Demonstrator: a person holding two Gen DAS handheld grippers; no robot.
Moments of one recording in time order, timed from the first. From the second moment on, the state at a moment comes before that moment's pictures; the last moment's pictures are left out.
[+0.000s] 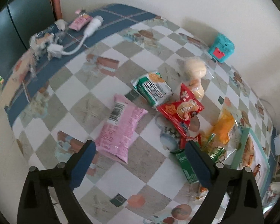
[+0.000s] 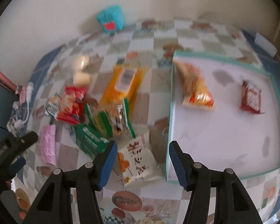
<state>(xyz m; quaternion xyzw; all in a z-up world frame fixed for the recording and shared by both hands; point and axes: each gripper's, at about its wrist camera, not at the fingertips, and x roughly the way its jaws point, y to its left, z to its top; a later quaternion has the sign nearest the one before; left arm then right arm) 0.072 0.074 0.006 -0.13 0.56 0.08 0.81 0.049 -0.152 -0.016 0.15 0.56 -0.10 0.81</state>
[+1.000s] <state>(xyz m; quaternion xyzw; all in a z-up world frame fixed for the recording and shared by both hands) 0.085 0.049 -0.029 -0.18 0.60 0.04 0.78 0.052 -0.161 -0.023 0.14 0.57 -0.12 0.80</state>
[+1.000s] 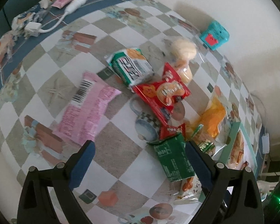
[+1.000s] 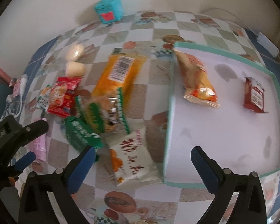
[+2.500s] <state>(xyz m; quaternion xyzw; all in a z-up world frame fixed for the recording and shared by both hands) 0.086 0.083 -0.059 -0.16 0.65 0.10 0.74 0.060 -0.114 -0.042 0.08 0.59 -0.03 0.80</state>
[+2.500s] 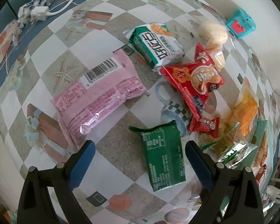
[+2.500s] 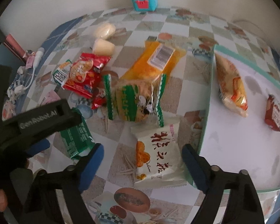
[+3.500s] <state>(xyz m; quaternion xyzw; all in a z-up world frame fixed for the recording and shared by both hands) 0.093 0.012 -0.054 -0.08 0.64 0.03 0.76 0.058 -0.104 -0.064 0.03 0.61 -0.06 0.79</state>
